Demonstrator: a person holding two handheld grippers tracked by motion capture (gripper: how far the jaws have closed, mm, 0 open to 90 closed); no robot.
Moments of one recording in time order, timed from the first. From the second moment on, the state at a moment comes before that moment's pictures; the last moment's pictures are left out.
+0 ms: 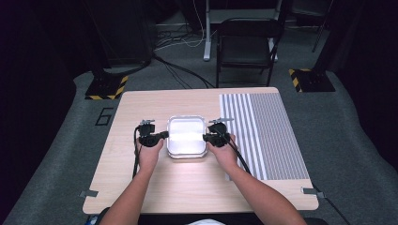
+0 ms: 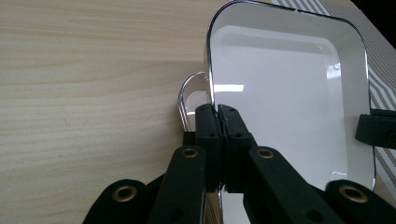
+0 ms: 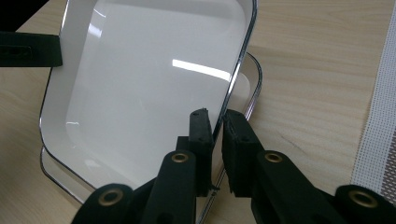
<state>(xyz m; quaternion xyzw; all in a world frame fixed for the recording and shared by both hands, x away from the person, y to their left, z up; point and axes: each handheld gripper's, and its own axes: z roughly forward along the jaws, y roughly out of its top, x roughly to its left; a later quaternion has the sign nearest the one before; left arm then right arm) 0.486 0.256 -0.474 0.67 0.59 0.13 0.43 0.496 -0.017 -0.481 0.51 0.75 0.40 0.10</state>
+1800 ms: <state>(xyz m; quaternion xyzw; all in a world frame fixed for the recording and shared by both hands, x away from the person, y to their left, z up) 0.476 0.250 -0.478 0.68 0.59 0.12 0.42 0.492 -0.020 -0.478 0.52 0.74 0.42 0.11</state>
